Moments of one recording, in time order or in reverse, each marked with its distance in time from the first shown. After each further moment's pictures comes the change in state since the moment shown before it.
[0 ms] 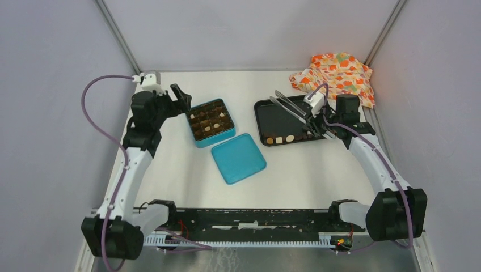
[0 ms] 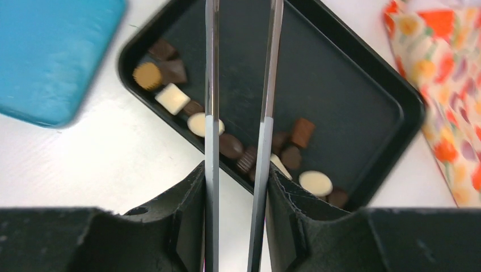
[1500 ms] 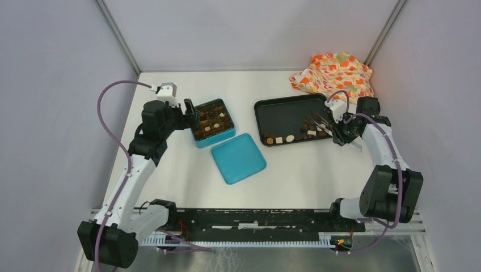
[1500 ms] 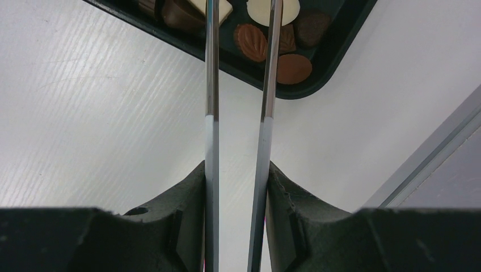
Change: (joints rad) left arm -0.114 -0.152 -0.124 -0.073 -0.010 0.132; right arm -0.308 0.146 0.065 -0.325 0.220 -0.182
